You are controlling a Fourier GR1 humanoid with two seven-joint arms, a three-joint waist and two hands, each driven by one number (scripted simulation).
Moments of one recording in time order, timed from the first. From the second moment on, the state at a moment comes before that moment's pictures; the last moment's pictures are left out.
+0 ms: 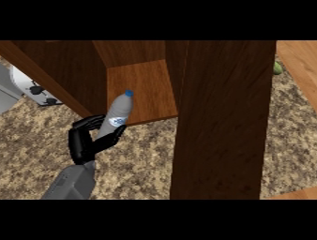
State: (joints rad) left arm -0.29 0.14 -0.28 -0.90 0.65 0.60 -0.76; right arm 0.12 -0.39 -0.41 -2.17 -0.70 0.33 0.20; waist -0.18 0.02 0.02
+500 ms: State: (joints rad) left arm -0.29 0.18 -0.33 -0.91 0.63 0.65 -0.73; right arm 0.10 -0.40 -0.40 -2.16 -0.71 0.34 0.20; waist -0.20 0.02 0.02
